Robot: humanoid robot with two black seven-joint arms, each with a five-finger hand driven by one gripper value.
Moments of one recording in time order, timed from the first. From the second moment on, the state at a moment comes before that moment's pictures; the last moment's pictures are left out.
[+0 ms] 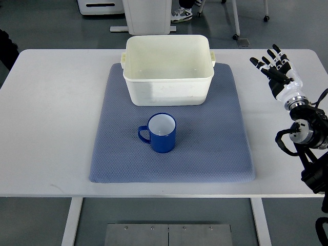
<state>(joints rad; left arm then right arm) -0.01 0.00 -0.59 -0.14 0.36 -0.04 -0.01 0.60 -0.12 1.26 0.85 -0.67 0.00 0.16</state>
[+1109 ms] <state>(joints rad) 0.00 0.00 -0.59 -0.14 0.35 -0.04 -0.01 0.60 -0.13 1.26 0.86 -0.67 0.01 0.17</state>
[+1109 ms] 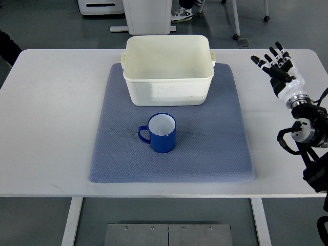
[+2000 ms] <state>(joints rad) 0.00 0.00 -0.59 -0.14 0.35 -0.04 -0.01 0.62 -0.15 1.23 0.91 -0.67 0.12 0.18</state>
